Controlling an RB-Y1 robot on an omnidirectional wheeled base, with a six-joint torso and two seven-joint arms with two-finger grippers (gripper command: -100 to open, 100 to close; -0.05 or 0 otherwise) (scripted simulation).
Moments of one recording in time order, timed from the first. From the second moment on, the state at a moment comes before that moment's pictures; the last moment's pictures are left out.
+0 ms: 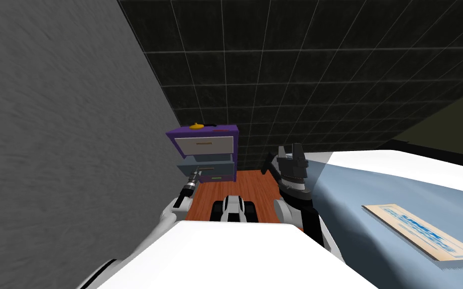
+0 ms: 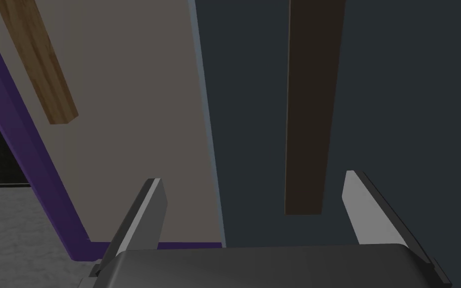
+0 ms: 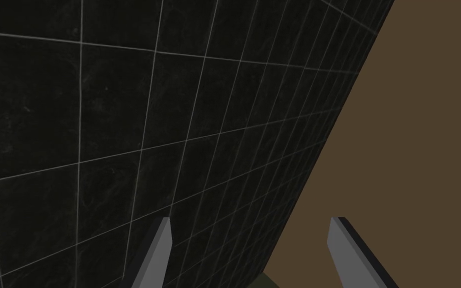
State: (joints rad) left arm 0.09 0.40 -0.09 -1.06 0.20 -0.65 0.21; right arm 0.54 -0.01 0.06 -2.39 0.07 -0.56 0.07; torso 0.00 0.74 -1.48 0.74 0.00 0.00
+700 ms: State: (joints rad) left arm -0.01 0.50 -0.10 -0.98 0.28 -0.62 0.25; right arm 0.54 -0.01 0.06 -2.39 0.07 -0.56 0.07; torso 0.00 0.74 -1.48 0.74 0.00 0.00
